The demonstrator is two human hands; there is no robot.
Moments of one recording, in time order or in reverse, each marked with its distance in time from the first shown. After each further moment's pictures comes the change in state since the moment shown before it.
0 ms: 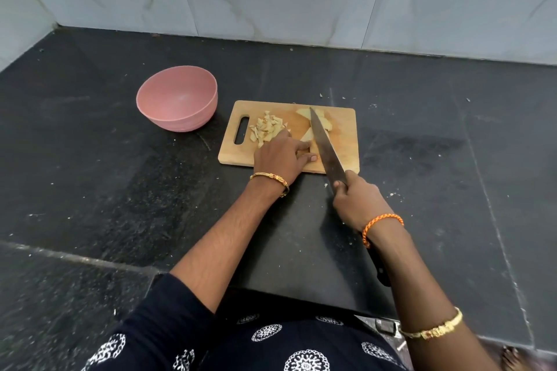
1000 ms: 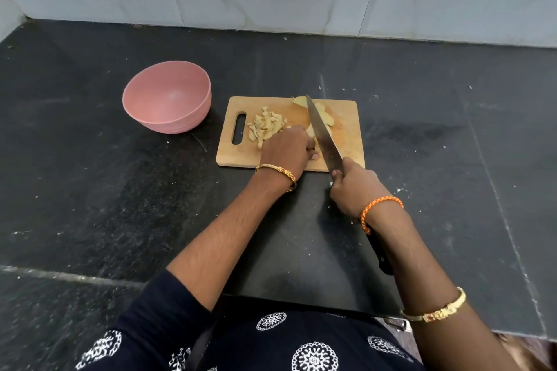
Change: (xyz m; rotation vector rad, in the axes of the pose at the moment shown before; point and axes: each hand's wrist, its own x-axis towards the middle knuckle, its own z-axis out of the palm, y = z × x) left_hand 0.018 0.001 -0.004 0.113 -0.086 0.189; right_hand 0.013 -0.026 0.001 -0.084 -0.004 0.047
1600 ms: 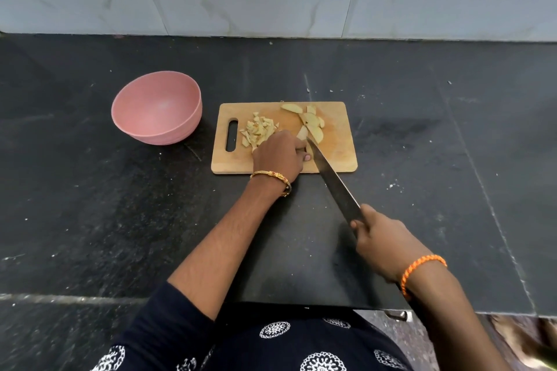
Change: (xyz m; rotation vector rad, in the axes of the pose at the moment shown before) left_hand -0.005 -0.001 -0.003 -0.164 0.043 -0.108; right_hand -0.062 0.042 0.005 -0.006 -0.094 0.055
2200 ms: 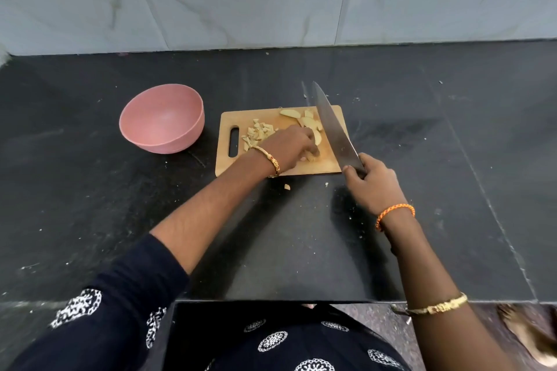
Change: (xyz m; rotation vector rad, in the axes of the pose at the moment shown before) left_hand 0.030 -0.003 -0.016 0.283 -0.340 0.541; right_hand 0.054 -0.013 -0.012 0.372 0.414 -0.120
